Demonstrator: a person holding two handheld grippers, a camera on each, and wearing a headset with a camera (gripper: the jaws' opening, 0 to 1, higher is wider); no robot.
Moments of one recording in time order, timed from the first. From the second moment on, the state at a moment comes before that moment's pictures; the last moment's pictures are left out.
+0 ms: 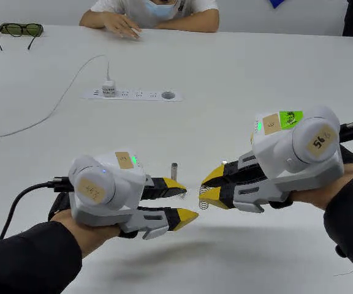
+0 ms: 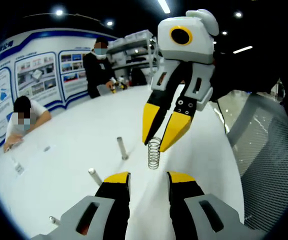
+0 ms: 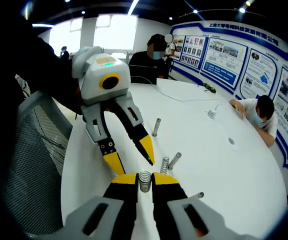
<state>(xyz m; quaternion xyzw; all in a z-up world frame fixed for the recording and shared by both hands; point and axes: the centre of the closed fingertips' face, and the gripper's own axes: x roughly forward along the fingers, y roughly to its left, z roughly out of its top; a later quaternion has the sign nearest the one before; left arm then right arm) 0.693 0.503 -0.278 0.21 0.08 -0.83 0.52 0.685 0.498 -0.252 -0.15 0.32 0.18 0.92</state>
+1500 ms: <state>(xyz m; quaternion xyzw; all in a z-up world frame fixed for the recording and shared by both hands) 0.789 0.585 -0.278 0.13 0.13 -0.72 0.66 0.693 0.423 -0.217 -0.14 0.30 0.09 0.94</state>
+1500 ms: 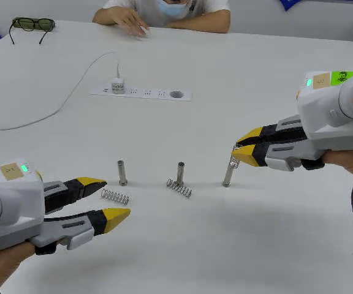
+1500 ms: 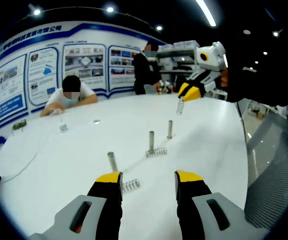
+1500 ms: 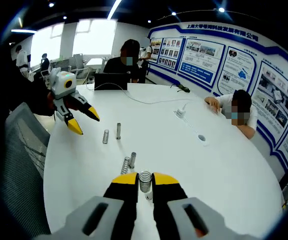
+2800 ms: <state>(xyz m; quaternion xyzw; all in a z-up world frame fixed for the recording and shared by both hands) 0.794 0.596 -0.291 0.13 0.15 -0.71 0.68 0.707 0.395 -0.265 -0.07 0.32 0.06 0.94</state>
